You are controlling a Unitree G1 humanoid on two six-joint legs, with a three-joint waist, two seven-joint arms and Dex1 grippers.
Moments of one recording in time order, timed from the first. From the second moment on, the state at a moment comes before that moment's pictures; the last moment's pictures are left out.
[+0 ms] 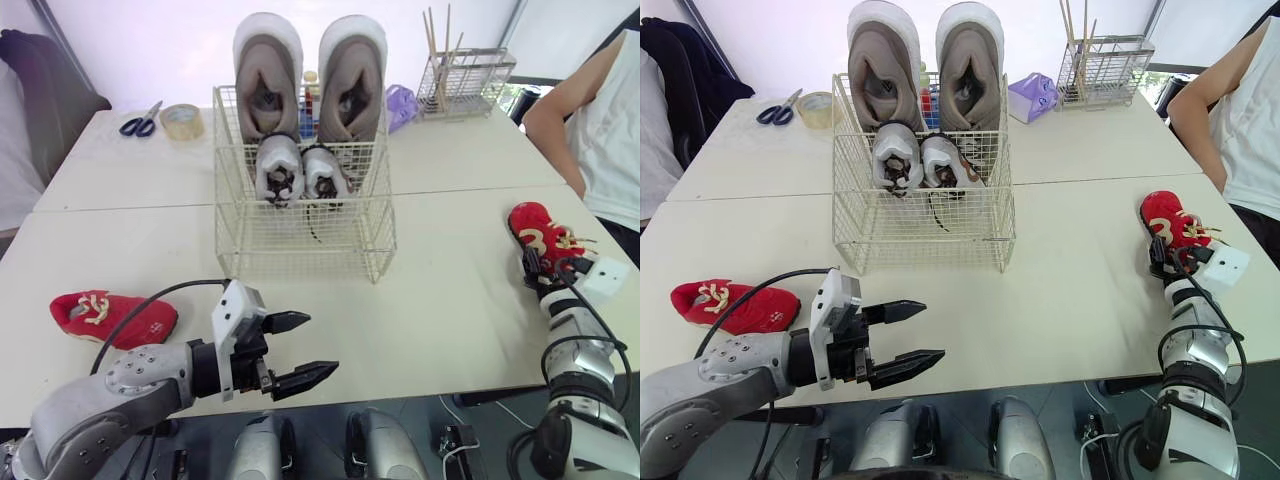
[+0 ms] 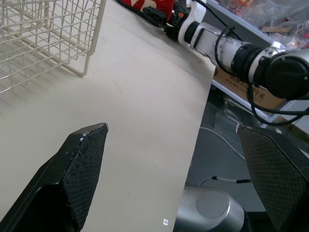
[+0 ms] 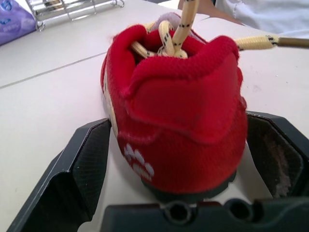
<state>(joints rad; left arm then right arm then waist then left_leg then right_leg) 0.06 0.77 -0.01 -0.84 -1.06 0.78 -0.45 -0.46 -0.51 -0.55 0.89 0.33 -0.18 0.34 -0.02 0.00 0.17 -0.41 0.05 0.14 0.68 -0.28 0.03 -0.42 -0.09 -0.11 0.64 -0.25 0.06</state>
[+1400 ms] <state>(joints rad) 0.31 1.08 1.09 -0.47 -1.82 0.96 -0.48 -1.48 -0.68 0.21 0.32 0.74 0.30 1.60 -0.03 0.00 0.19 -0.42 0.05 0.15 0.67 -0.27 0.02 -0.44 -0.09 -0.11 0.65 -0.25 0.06</state>
